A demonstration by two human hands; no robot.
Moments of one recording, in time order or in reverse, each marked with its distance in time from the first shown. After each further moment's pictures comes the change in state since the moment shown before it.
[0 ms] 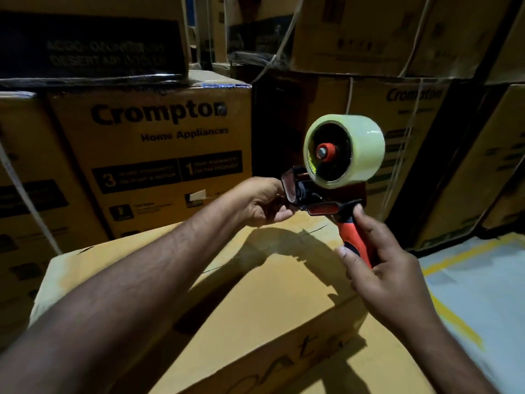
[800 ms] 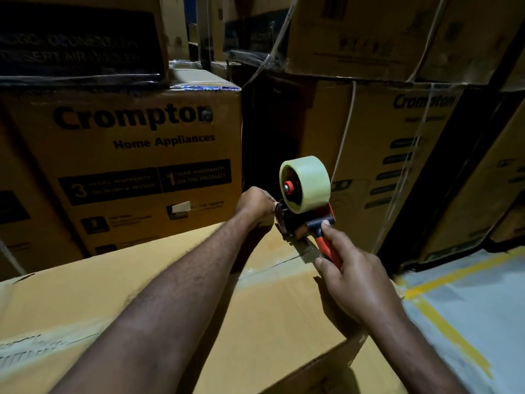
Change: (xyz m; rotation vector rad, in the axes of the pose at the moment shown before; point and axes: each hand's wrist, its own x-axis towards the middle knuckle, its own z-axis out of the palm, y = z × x) left_hand 0.181 -0.001 -0.012 0.806 0.508 0.391; right_hand 0.098 0.058 0.024 -0.308 -0.229 0.151
